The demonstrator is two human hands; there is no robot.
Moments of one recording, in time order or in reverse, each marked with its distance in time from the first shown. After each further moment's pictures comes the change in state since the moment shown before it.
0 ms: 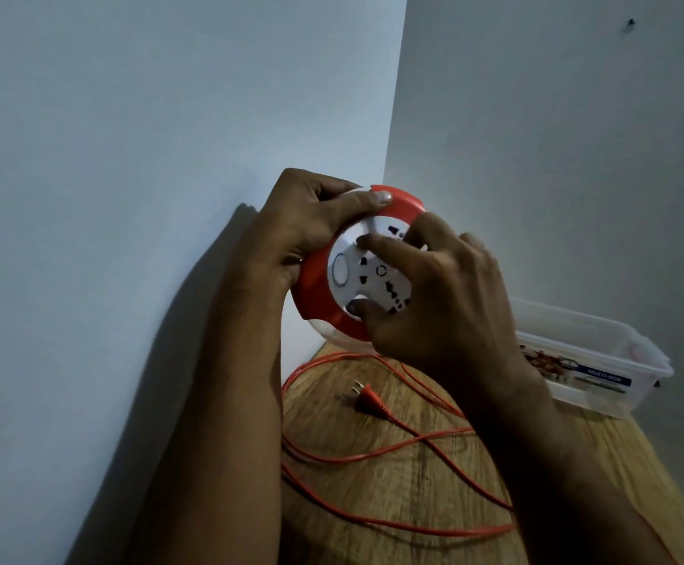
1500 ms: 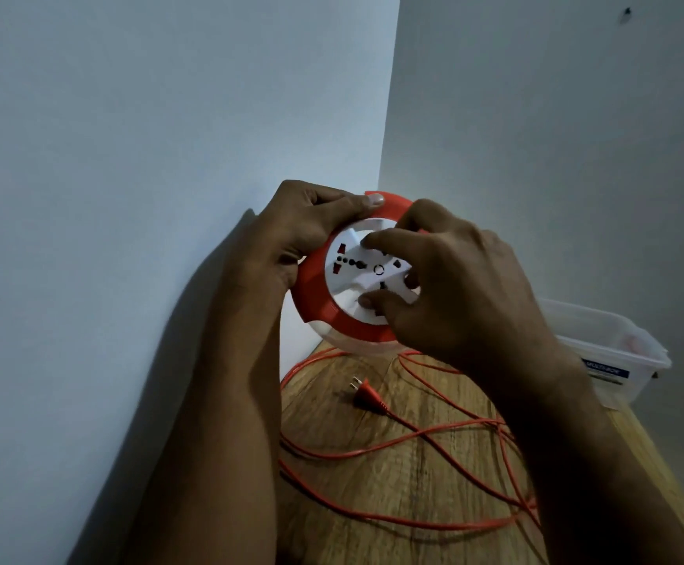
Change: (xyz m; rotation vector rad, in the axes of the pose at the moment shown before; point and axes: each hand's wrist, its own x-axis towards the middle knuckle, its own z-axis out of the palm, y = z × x) left_hand 0.002 -0.005 0.004 0.030 -0.066 -0.116; right_hand 0.008 0.006 -0.025 0.010 -0.184 -0.030
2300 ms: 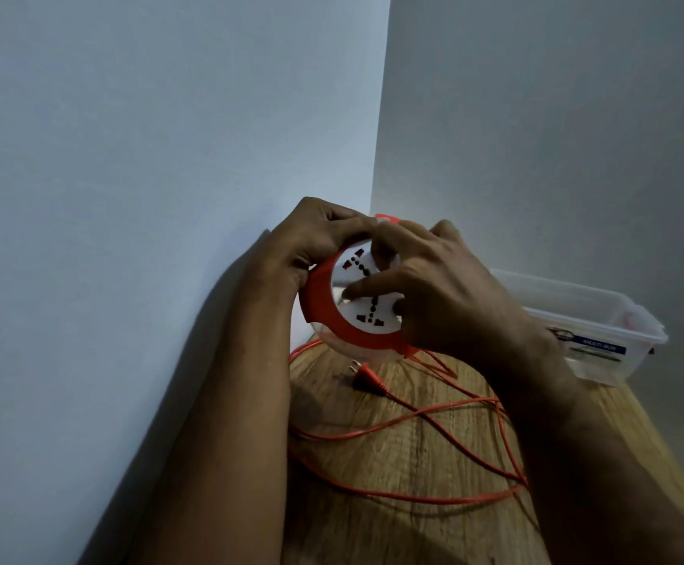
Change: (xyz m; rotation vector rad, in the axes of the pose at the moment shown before) left_hand 0.013 -0.030 0.022 0.012 -0.107 -0.063; right_hand -0.004 0.024 0.033 -0.113 -0.227 -0.232
